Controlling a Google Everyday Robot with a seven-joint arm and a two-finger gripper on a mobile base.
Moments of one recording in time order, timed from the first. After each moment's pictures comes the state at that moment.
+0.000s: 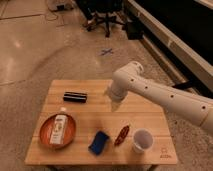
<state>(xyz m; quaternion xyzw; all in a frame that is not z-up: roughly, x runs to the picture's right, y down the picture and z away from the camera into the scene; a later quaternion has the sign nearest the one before) 0.019 0.062 0.763 -0.20 -0.20 -0.21 0.94</state>
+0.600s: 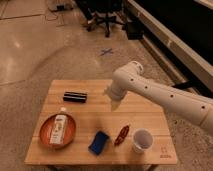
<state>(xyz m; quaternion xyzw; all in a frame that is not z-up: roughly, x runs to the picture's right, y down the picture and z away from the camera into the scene) 0.010 0.047 0.771 -0.18 -0.20 -0.21 0.94</state>
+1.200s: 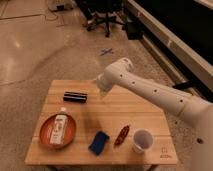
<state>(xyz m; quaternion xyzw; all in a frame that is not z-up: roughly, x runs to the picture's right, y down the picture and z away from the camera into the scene) -0.066 -0.015 0.823 -0.07 -0.26 -0.27 0.92</state>
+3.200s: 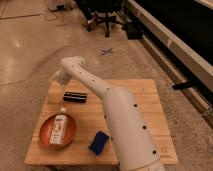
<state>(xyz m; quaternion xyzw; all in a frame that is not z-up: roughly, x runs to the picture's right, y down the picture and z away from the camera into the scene) -0.329 -0.032 0.930 -0.05 -0.39 -0.40 0.83</state>
